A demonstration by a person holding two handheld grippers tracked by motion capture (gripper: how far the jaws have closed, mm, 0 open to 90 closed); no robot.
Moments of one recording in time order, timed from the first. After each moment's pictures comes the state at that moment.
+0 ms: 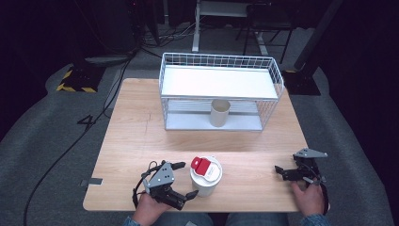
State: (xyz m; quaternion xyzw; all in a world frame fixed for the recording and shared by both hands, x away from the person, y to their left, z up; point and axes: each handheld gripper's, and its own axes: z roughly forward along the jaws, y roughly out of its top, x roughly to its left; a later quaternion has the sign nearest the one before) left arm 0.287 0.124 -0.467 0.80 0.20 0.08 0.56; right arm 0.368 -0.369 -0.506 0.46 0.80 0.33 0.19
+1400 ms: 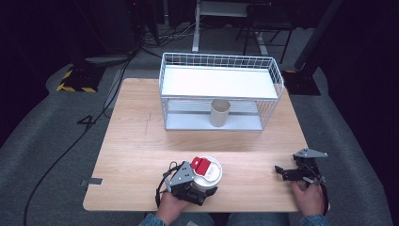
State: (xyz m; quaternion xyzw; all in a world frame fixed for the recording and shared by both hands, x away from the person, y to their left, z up) left arm 0.301 0.074 -0.494 0.78 0.20 0.08 0.59; right arm 0.368 -0.369 -0.506 0.46 0.80 0.33 0.19
